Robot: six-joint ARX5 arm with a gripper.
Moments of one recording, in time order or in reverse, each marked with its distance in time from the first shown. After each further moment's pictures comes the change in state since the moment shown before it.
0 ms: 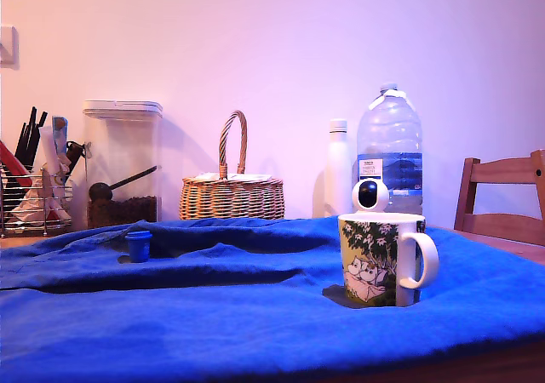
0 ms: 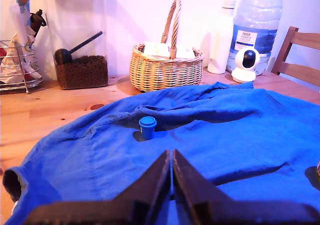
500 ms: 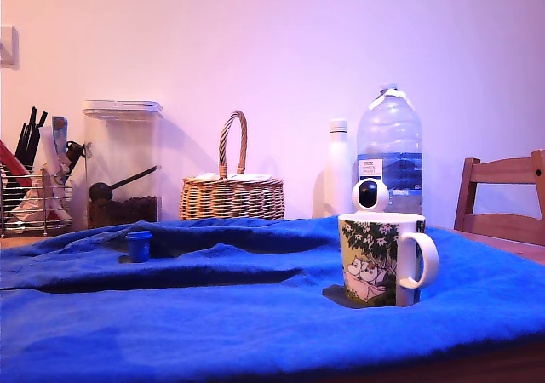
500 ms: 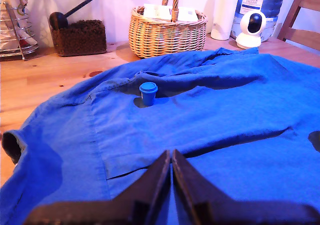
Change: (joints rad) arm 0.000 -0.018 -0.010 -0.129 0.000 0.023
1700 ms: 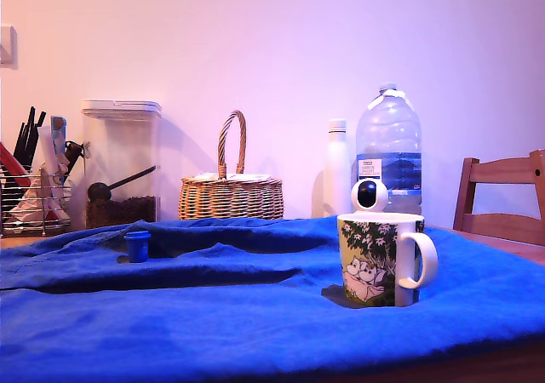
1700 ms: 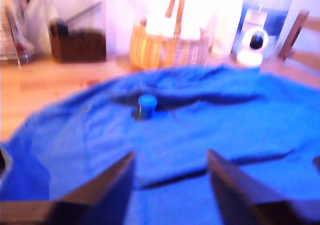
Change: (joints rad) arm 0.000 0.214 -0.063 0.314 -0.005 -0.062
